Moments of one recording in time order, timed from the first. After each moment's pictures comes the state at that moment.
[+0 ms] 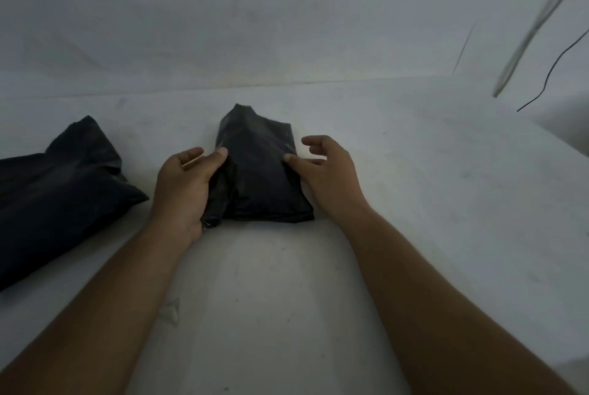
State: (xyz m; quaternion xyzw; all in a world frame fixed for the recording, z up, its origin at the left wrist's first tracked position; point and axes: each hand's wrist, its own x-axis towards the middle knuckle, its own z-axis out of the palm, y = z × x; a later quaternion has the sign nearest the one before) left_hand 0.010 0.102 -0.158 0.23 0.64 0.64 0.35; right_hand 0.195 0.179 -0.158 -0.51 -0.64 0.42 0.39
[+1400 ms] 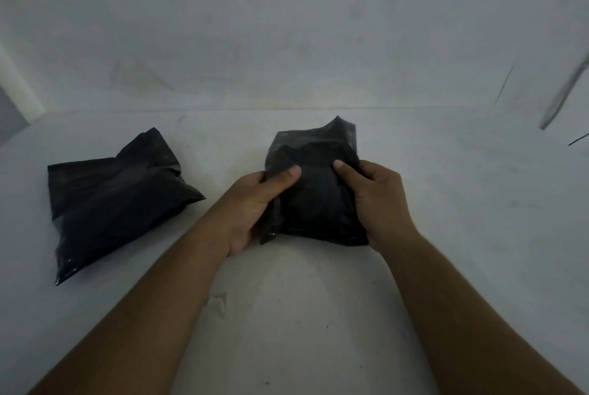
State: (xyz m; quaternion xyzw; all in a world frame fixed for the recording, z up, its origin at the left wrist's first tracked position) left_hand 0.022 0.079 -0.140 0.36 0.54 0.54 0.55; right_hand 0.194 0.151 -0.140 -0.44 -0.55 0.53 0.47
